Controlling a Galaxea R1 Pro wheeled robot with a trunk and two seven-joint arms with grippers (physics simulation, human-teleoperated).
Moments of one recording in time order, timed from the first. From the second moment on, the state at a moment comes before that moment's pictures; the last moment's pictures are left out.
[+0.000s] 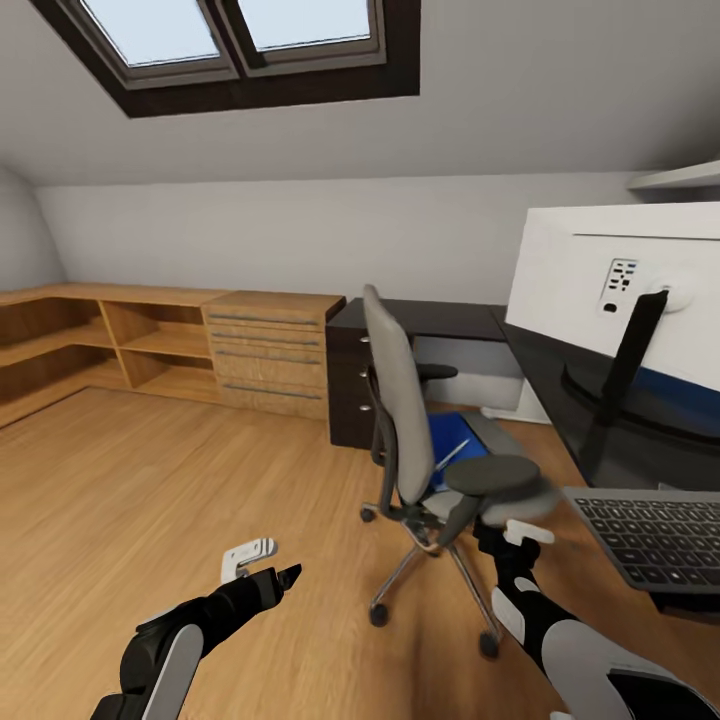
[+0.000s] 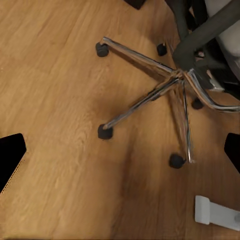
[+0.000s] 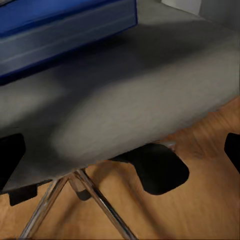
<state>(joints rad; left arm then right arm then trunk) -0.11 -0.06 -0.02 -1.60 0.47 0.80 0.08 -0.75 -0.02 -0.11 -0.14 -0.10 -0.46 -0.18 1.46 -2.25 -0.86</state>
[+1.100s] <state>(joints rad) -0.11 -0.06 -0.03 -1.57 0.47 0.79 0.08 -0.75 -0.02 -0.11 -0.14 -0.10 -0.46 -0.18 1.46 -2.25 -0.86</state>
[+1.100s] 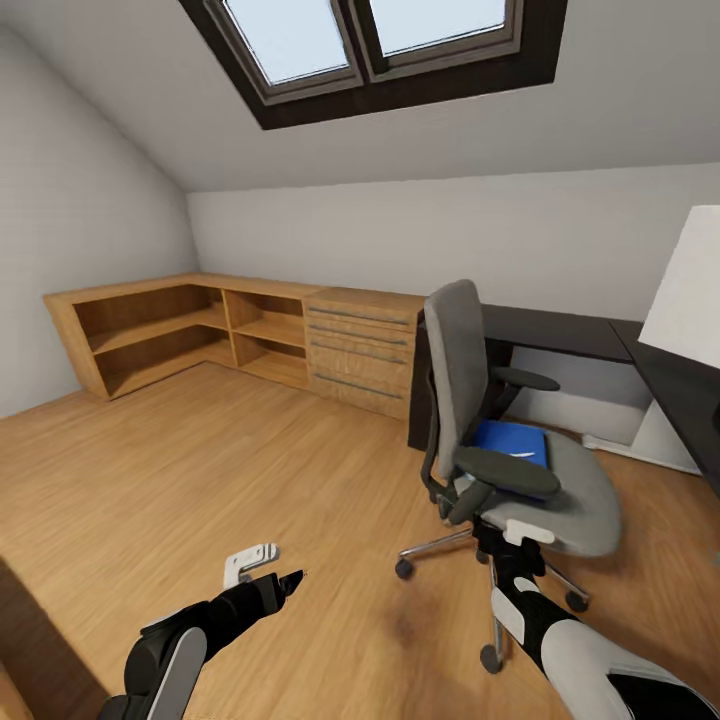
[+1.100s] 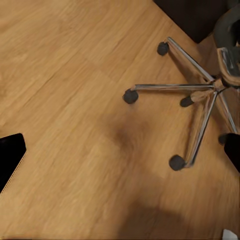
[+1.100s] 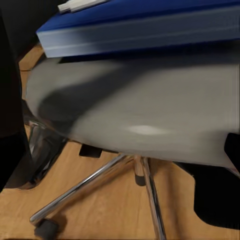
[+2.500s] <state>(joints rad) -0.11 -0.07 -0.03 -1.57 0.47 0.79 0.08 -0.75 -0.02 -0.11 -0.15 -0.09 -0.46 -0.18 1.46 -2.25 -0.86</state>
